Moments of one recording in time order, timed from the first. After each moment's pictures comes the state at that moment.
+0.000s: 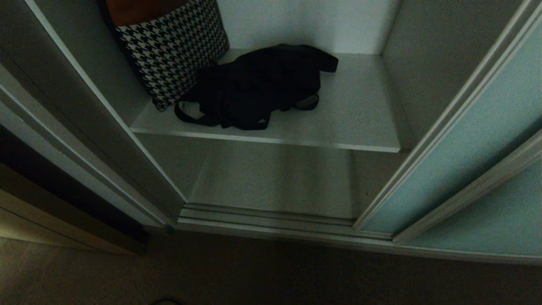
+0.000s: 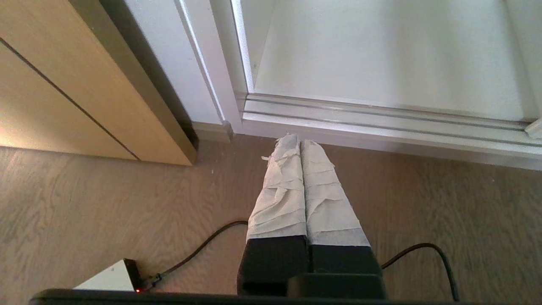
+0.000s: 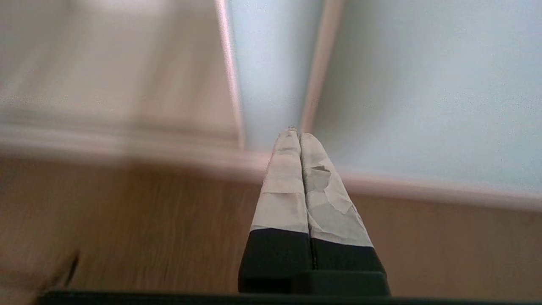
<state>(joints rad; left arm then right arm) 0.02 0.00 0.00 -0.01 -0.02 0.02 0.00 0.00 -0.10 0.01 -0.07 0.02</state>
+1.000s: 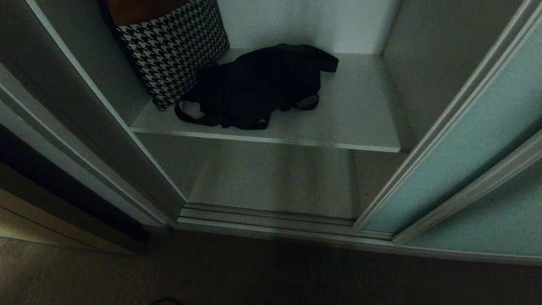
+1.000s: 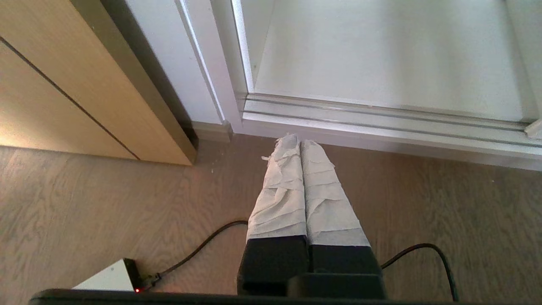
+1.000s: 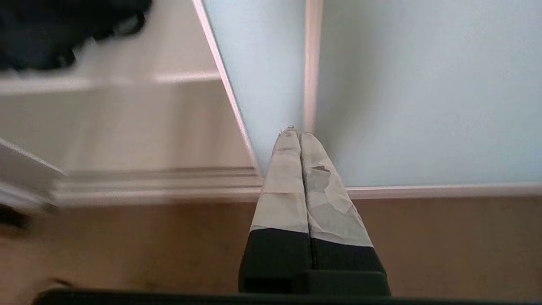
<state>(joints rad) 0.02 0.00 0.00 -0.01 -0.02 0.02 0.01 0.40 -1.13 0.68 -0.13 0.18</state>
